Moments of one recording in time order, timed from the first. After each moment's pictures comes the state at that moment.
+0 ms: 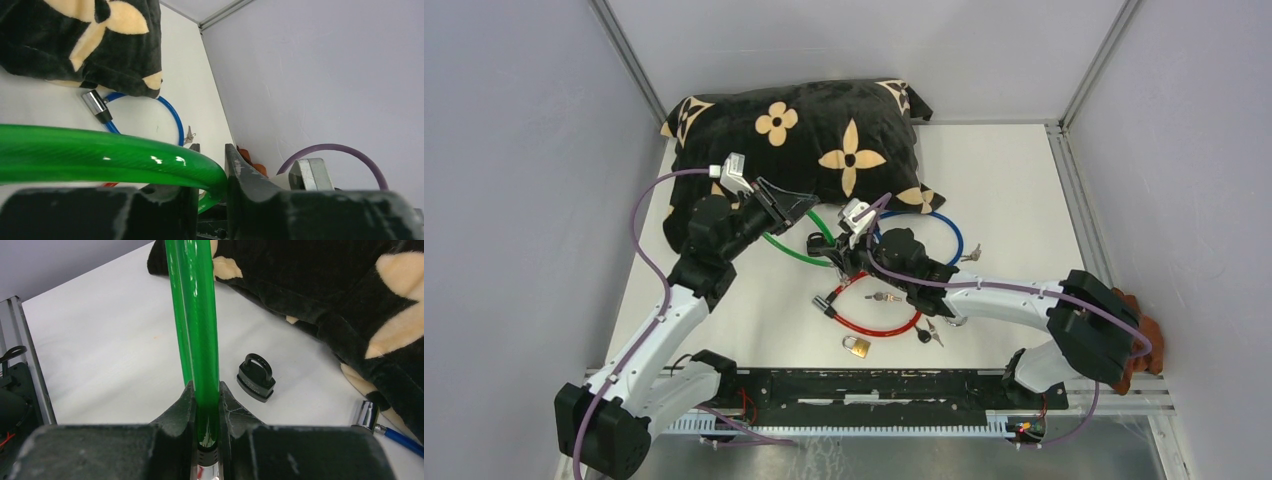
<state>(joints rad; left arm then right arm) -0.37 0.94 0.74 0.12 0.31 -0.93 1.00 1.47 0.80 0.54 0.03 0.08</state>
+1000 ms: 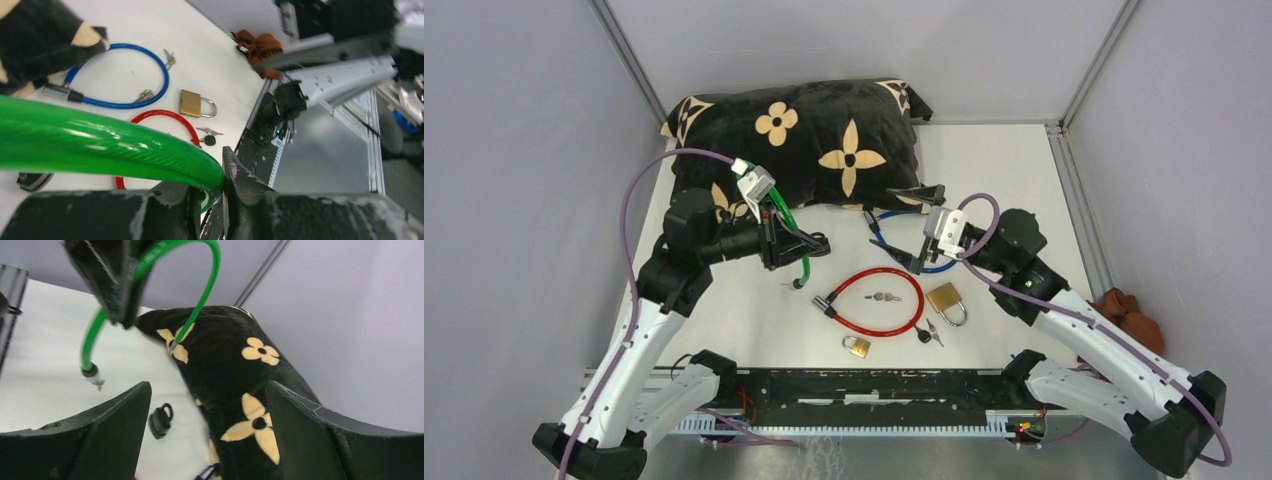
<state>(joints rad) -0.38 0.85 0.96 -0.36 0.77 -0.32 0.72 0.91 0.77 0.32 -0.53 -0.41</state>
